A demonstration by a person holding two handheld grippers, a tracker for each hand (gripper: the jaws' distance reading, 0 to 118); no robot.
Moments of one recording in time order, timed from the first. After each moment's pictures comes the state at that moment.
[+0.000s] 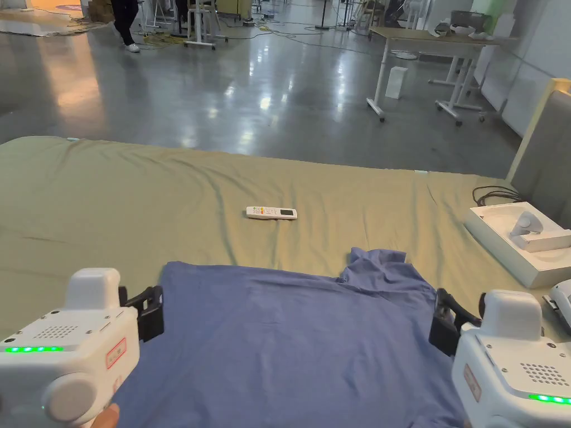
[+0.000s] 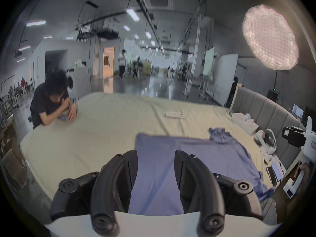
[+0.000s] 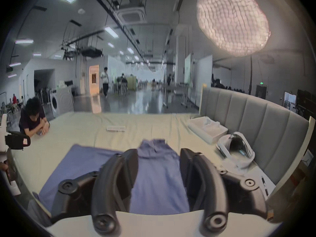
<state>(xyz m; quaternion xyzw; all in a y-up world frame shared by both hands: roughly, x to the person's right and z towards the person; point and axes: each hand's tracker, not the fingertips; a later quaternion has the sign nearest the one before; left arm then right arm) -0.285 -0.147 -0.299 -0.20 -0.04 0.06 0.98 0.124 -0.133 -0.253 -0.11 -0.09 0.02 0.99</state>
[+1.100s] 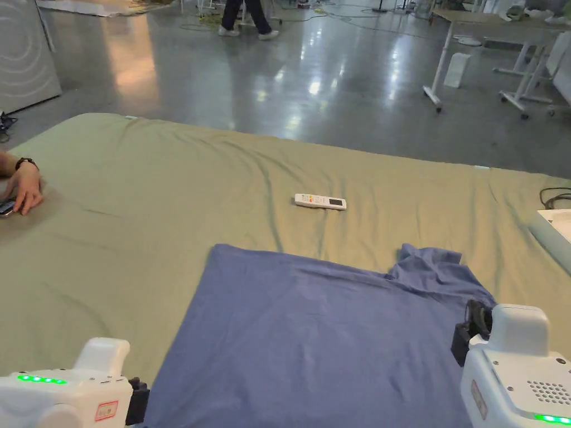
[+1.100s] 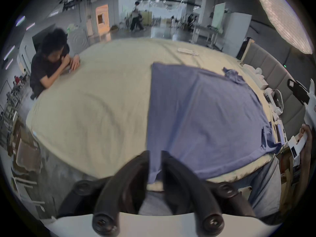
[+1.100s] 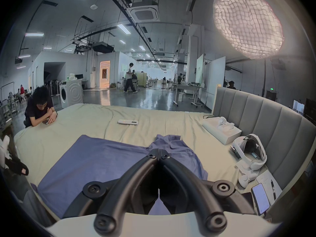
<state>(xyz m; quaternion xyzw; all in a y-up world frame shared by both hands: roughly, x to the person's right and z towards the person) -0.358 -0.227 -0.259 -0.49 -0.02 0.04 0.87 0.091 -0.169 -0.277 -0.14 -0.04 0.05 0.99</state>
